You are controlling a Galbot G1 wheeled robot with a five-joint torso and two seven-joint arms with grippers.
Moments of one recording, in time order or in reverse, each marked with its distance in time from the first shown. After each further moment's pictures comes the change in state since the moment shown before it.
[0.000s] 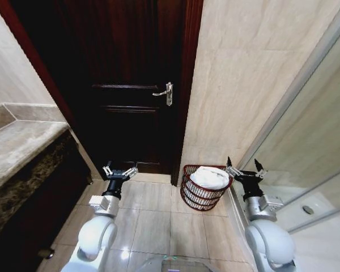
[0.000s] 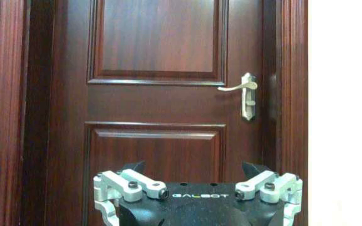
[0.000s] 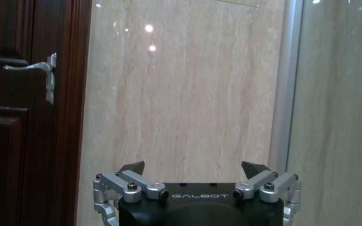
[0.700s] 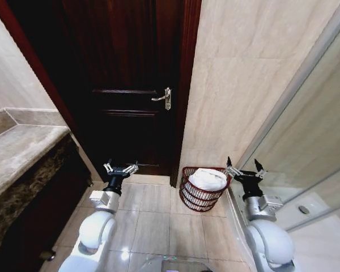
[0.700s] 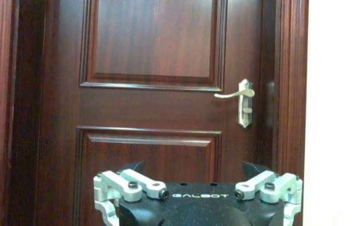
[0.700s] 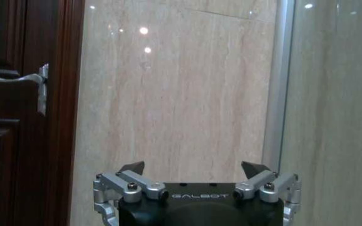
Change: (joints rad) left arm -0.033 0.002 0.004 0.011 -0.025 0.033 -0.003; right arm 0.002 0.014 0.003 0.003 -0.008 0.000 -0.003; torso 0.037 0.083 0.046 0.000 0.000
